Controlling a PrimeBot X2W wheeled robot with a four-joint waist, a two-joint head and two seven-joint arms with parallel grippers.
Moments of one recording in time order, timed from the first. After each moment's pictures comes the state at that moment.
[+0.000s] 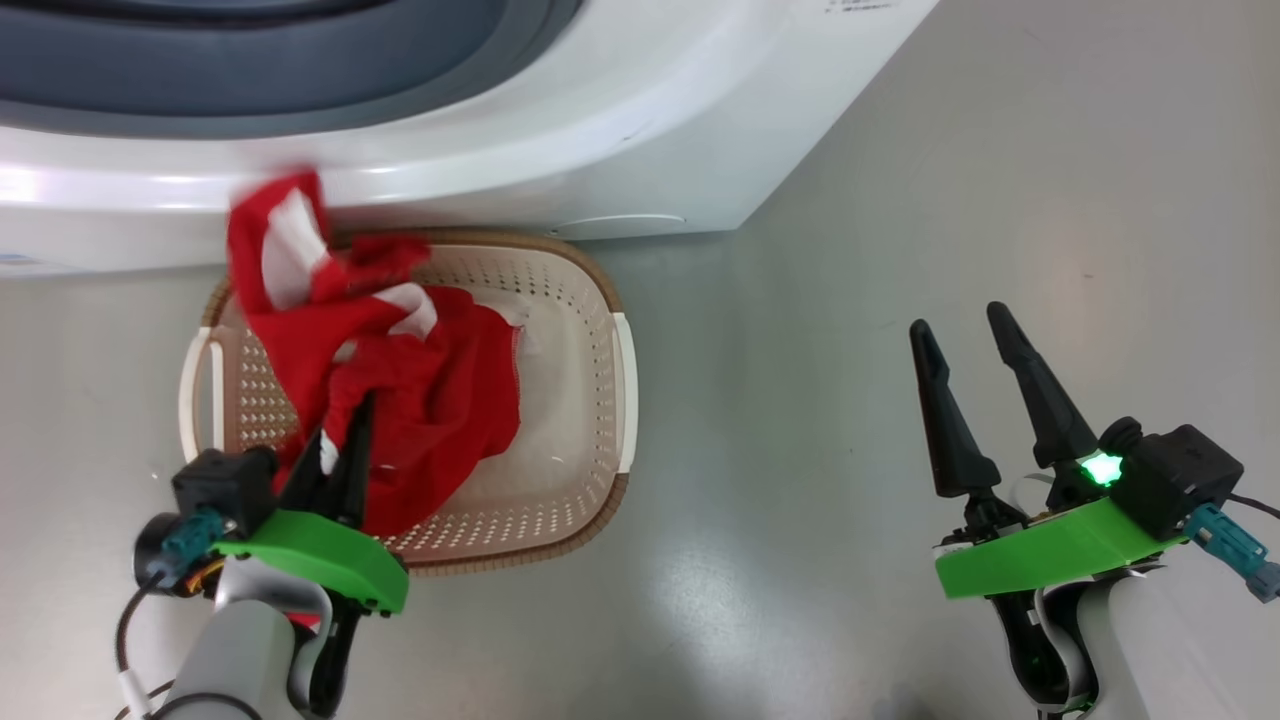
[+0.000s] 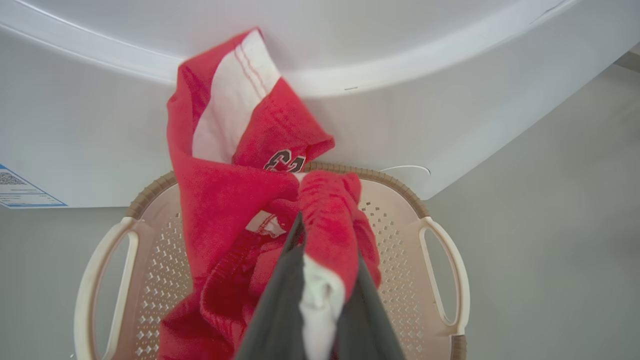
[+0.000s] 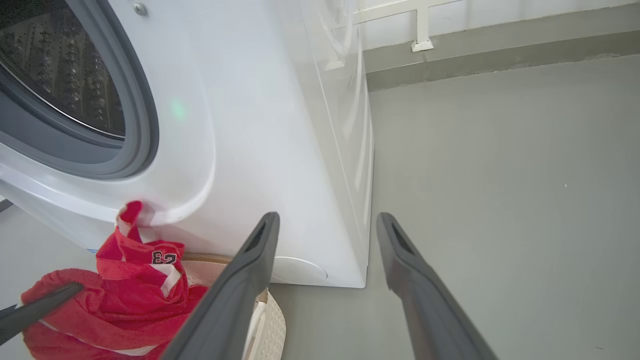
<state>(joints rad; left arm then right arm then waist) -0.45 0.12 -0.13 0.59 -0.34 -0.13 -0.26 -0.21 -0.05 0.09 0.12 0.38 0.12 -0.26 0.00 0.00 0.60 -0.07</state>
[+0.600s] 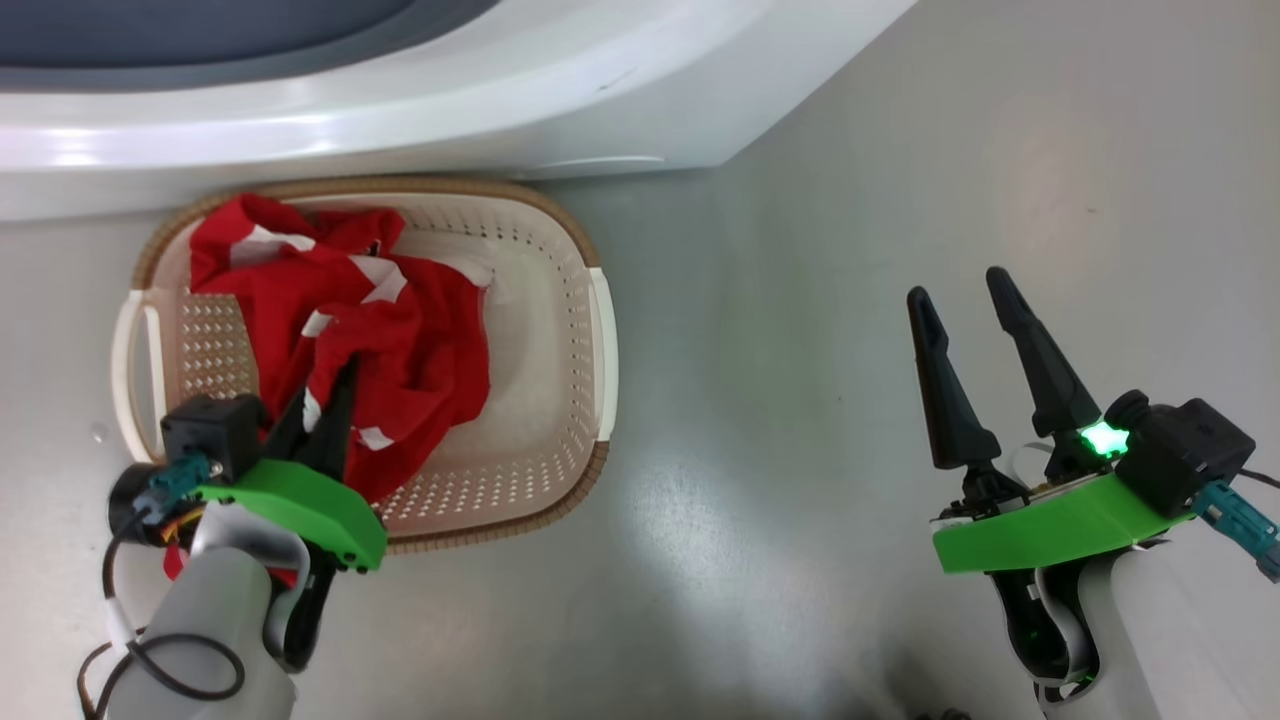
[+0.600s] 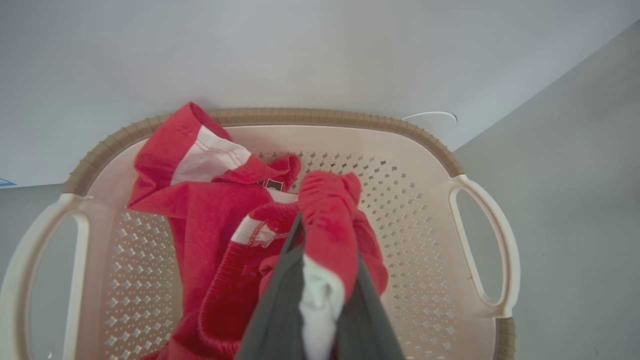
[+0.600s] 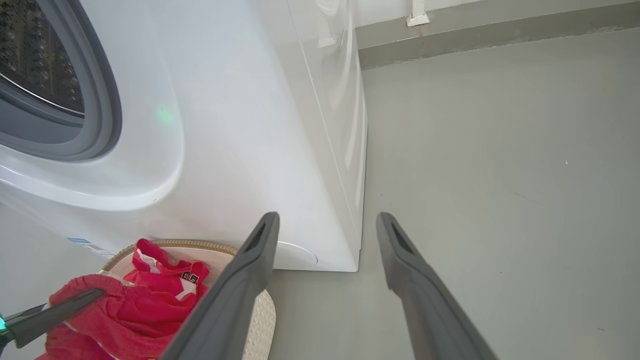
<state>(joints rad) -0.57 0.18 -0.21 0.71 -0.37 -0.13 -0.26 -0.25 -0.05 0.10 0.10 0.39 0.12 -0.26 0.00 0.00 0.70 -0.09</state>
